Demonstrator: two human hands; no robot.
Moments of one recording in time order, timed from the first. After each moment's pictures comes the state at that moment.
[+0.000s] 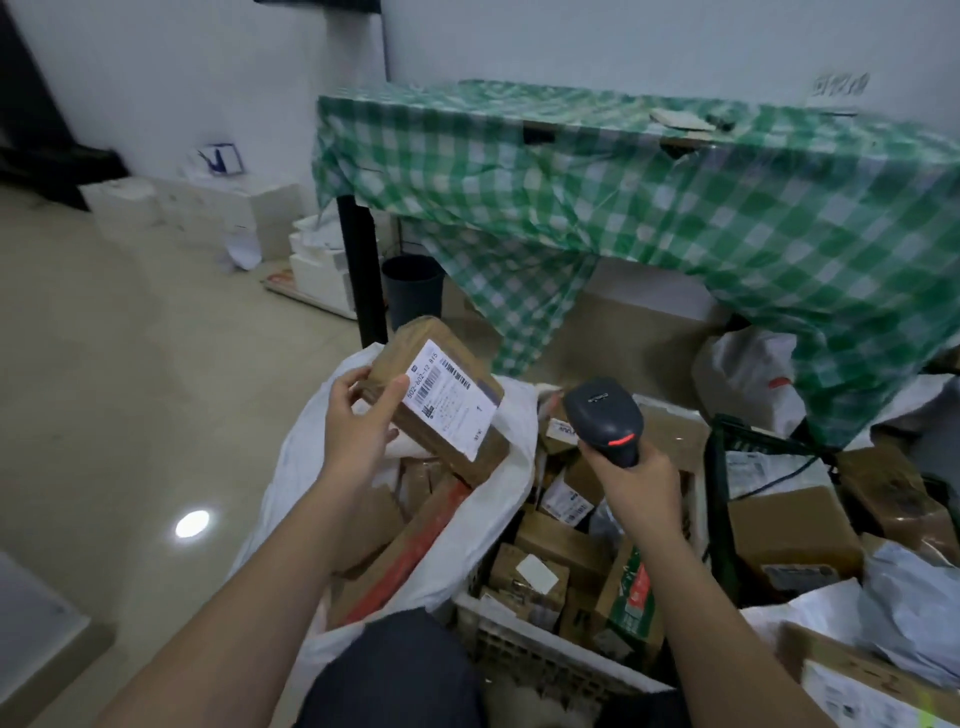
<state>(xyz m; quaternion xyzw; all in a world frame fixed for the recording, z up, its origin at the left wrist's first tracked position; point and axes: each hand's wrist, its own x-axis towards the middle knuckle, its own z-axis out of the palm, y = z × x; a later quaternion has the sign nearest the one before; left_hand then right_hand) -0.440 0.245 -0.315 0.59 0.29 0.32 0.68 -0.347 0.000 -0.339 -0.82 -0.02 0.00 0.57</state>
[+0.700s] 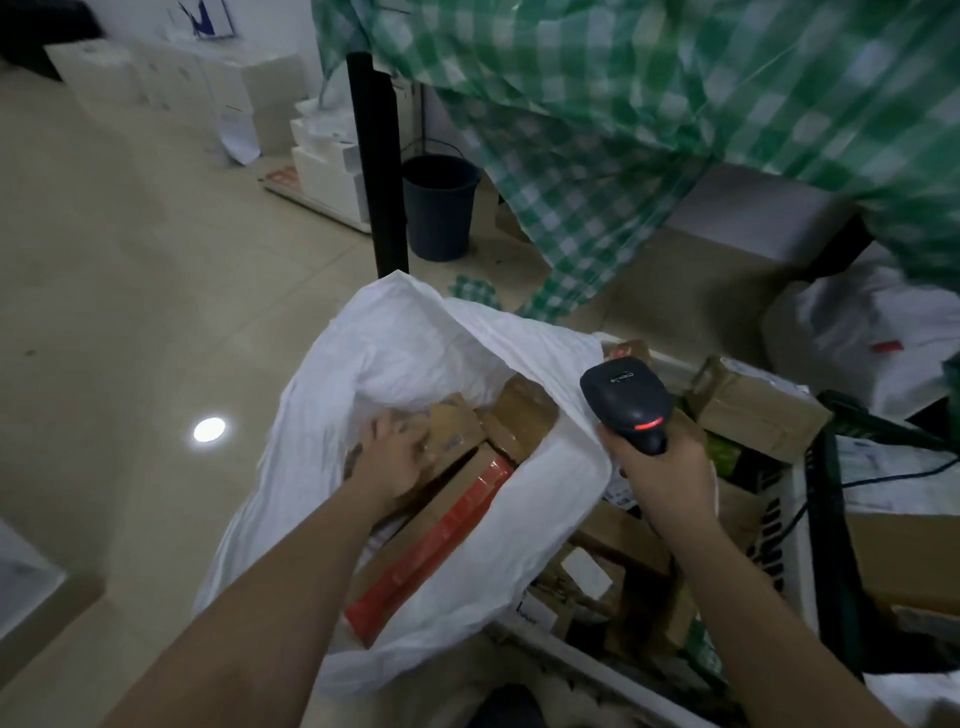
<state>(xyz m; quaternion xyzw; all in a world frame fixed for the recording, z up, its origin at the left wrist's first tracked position) -0.375 0.343 -0.518 0.89 0.29 -0.02 0.36 -0.298 0.078 -0.400 -0.86 -0.05 0.03 0.51</state>
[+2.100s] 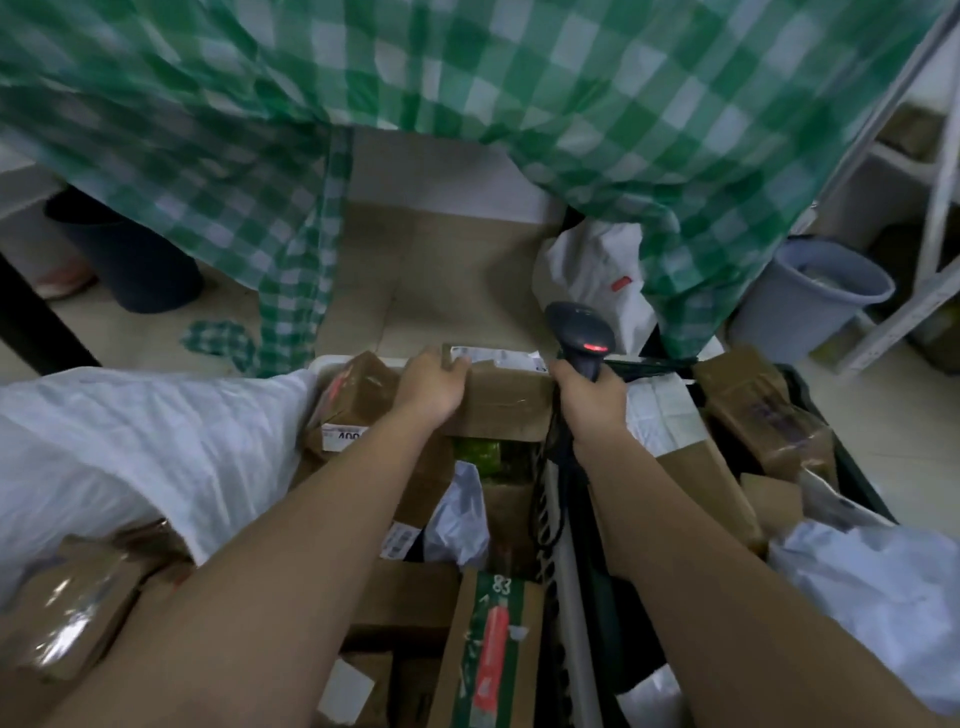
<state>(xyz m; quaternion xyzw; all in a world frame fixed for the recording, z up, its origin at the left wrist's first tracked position) -0.104 0.049 -0.434 0.87 0.17 -0.04 0.46 -0.105 -0.105 -0.434 -0.71 0.22 -0.01 0.67</state>
